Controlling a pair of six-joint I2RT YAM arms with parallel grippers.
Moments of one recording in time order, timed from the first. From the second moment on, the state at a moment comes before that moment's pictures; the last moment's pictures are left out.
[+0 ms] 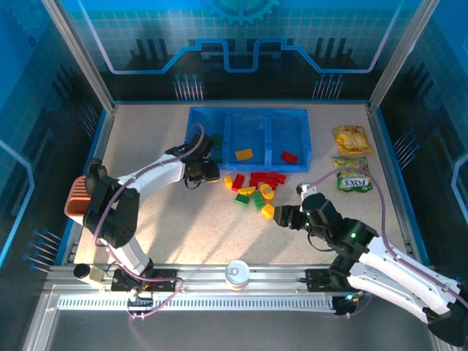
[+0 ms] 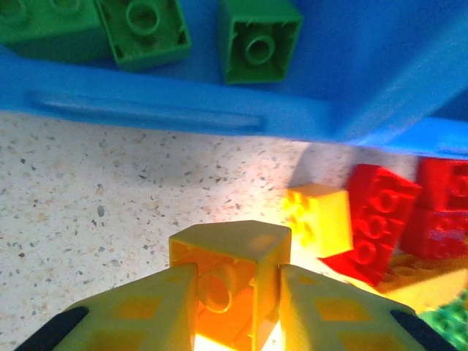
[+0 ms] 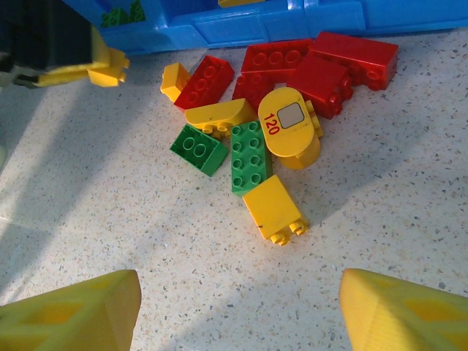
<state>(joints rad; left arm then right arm) -0.44 1.68 1.16 -0.59 0.04 -0.63 0.81 0.65 0.53 -0.57 0.15 0.69</state>
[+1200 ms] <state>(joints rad) -0.52 2.02 1.76 -0.69 0.07 -0.52 0.81 0.49 0.48 -0.69 0.18 0.74</state>
